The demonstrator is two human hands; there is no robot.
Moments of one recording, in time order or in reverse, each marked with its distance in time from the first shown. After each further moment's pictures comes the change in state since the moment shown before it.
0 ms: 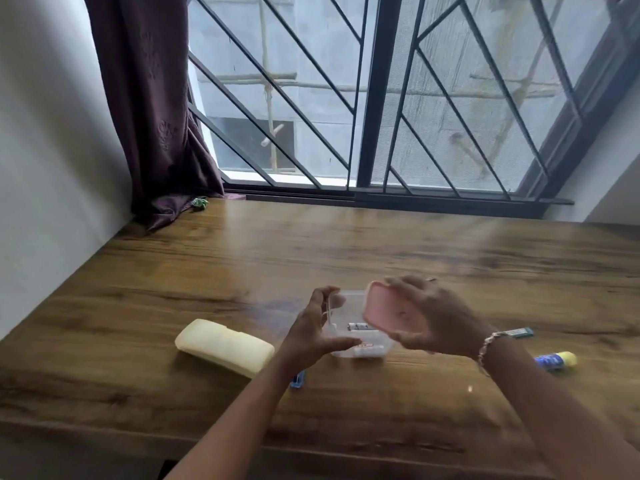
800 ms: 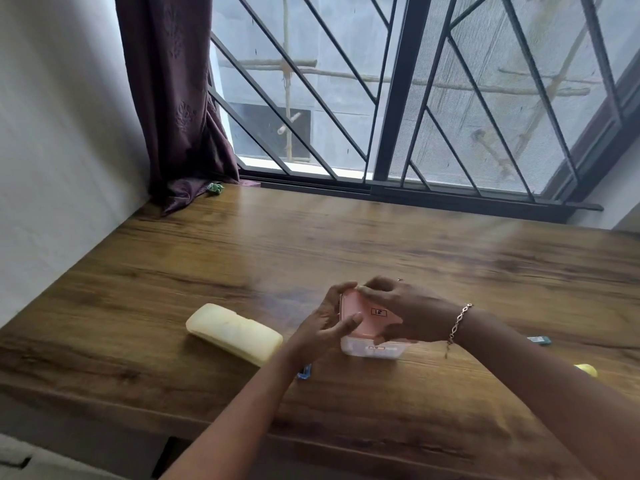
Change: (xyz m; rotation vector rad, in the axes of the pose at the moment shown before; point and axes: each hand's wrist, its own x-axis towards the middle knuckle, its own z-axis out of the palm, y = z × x) left_hand -0.004 -0.002 0.002 -0.178 -0.096 -0.012; right_hand 0.050 -0.019 0.011 -0.066 -0.323 -0.233
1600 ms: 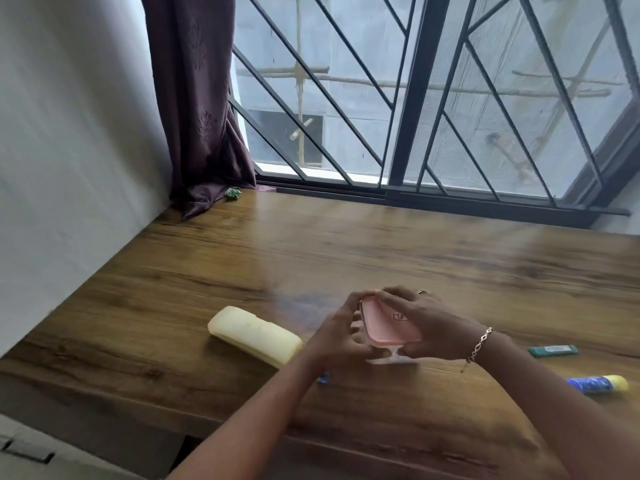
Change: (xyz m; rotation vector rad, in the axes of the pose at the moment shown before) left_hand -0.008 0.007 0.000 0.065 0.011 0.003; right_hand -0.006 -0.009 0.010 -0.005 0.018 0.074
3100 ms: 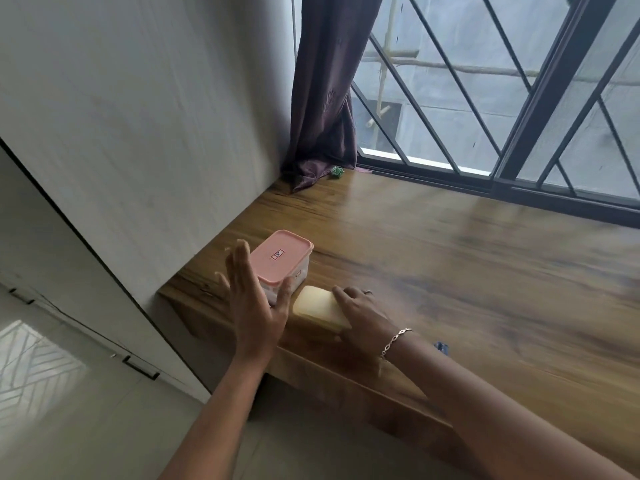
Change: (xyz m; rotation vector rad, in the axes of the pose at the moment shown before) left_hand -0.161 -0.041 -0.172 0.767 1.157 -0.013; right_hand 0.135 -0.202 0.050 0.141 0.064 -0.078
